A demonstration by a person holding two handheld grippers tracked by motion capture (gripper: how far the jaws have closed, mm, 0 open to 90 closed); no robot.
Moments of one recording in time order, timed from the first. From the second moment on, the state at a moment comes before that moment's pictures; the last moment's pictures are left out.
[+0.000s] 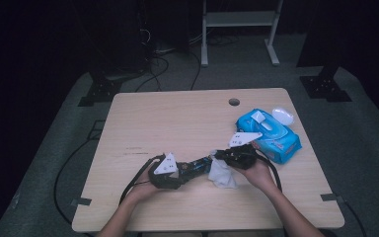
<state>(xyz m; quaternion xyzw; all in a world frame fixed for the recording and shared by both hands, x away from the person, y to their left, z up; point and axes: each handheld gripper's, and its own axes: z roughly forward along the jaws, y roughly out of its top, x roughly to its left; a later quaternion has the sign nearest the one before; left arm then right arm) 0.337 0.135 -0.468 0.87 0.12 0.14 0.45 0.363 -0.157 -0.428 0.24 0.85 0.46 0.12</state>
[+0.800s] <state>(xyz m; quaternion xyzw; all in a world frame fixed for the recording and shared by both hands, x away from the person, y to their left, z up) 0.337 0.136 -0.469 0.87 0.11 0.14 0.45 0.366 -0.154 -0.429 0.25 0.84 0.46 0.12</state>
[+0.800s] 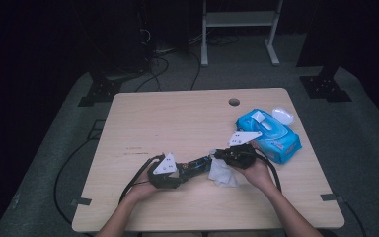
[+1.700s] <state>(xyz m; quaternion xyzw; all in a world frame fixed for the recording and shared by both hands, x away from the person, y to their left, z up) 0.341 0.135 -0.468 0.87 0.13 0.13 0.45 0.367 -0.112 -0.425 0.22 0.86 0.46 0.08</state>
